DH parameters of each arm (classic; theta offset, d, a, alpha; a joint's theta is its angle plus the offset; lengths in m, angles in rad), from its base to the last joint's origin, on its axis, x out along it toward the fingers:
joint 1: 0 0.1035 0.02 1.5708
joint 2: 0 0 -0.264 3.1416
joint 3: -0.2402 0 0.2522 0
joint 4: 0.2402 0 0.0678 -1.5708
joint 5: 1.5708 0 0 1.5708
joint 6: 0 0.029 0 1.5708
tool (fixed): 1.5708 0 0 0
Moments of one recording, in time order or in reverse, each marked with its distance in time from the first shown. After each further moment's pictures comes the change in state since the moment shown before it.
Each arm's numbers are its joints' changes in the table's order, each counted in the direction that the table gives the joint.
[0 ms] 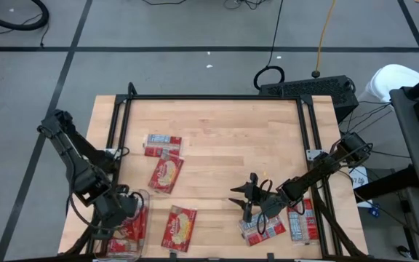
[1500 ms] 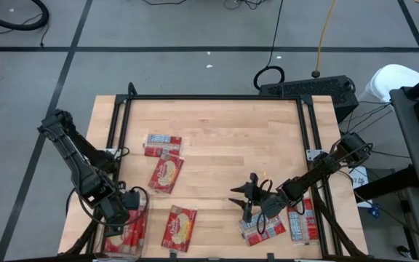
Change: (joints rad) left arm -0.012 0.000 0.096 0.001 -0.071 -0.204; right arm 0.000 0.000 0.000 0.001 -0.003 0.019
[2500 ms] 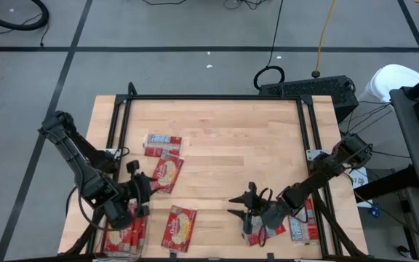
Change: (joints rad) left arm 0.019 -0.031 0.000 -0.055 -0.978 0.144; right arm 0.074 0.000 -0.141 0.142 -0.001 0.101
